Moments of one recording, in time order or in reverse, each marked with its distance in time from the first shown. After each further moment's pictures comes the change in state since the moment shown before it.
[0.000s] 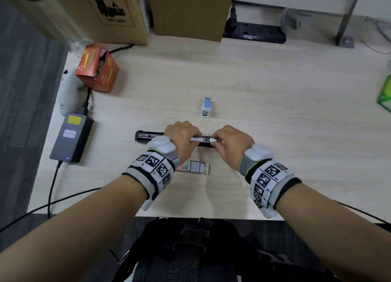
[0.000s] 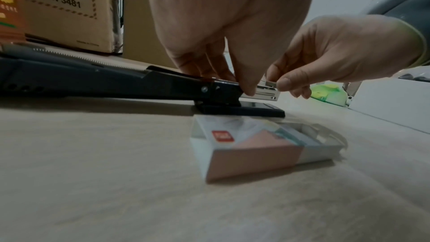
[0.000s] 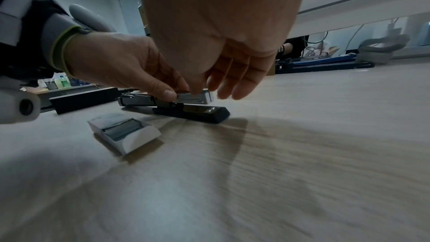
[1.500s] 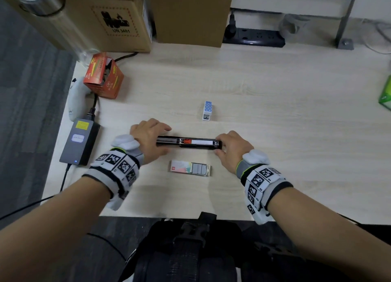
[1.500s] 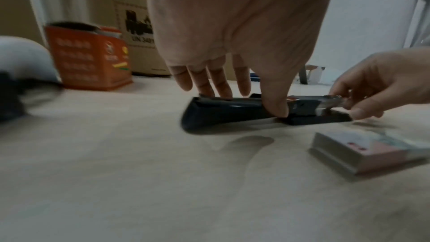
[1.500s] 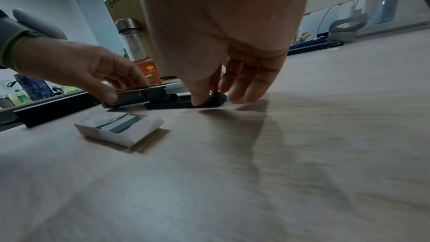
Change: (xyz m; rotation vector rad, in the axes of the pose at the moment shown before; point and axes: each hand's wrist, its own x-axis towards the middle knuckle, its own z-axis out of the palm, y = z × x) left_hand -0.027 -0.064 -0.049 0.163 -0.061 -0.141; right_hand -0.005 0.002 0.009 0.015 -0.063 0.180
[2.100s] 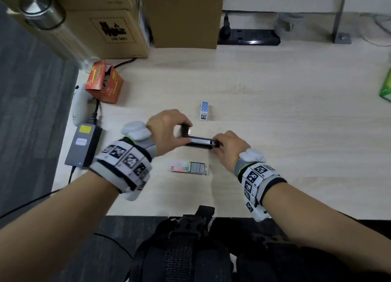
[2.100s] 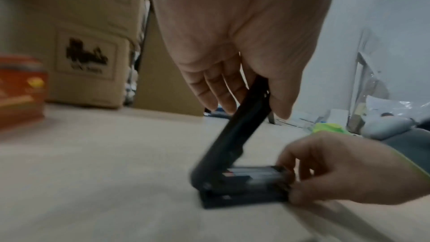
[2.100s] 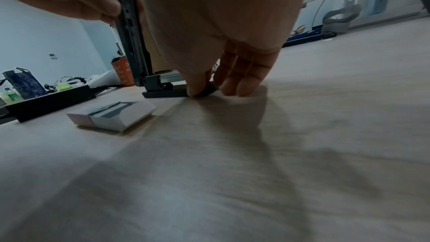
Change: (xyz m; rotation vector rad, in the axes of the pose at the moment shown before) left_hand 0.001 0.074 -0.046 -0.224 0.102 0.268; right_hand 0.000 0.008 0.005 0.070 -0.005 -0.008
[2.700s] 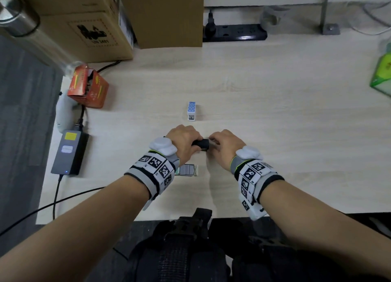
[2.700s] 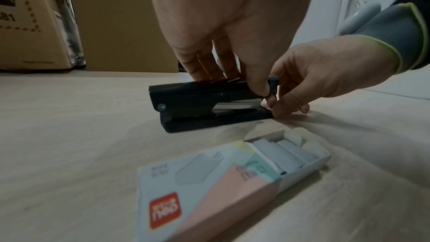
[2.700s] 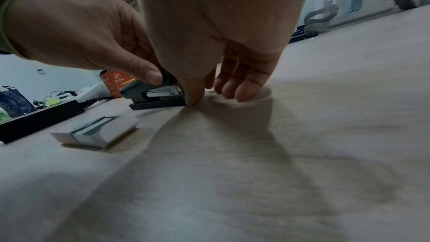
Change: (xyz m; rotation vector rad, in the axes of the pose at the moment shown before) left_hand 0.027 0.016 0.081 0.104 -0.204 -0.059; right_hand 0.001 0.022 -0.009 0.083 -0.007 0.037
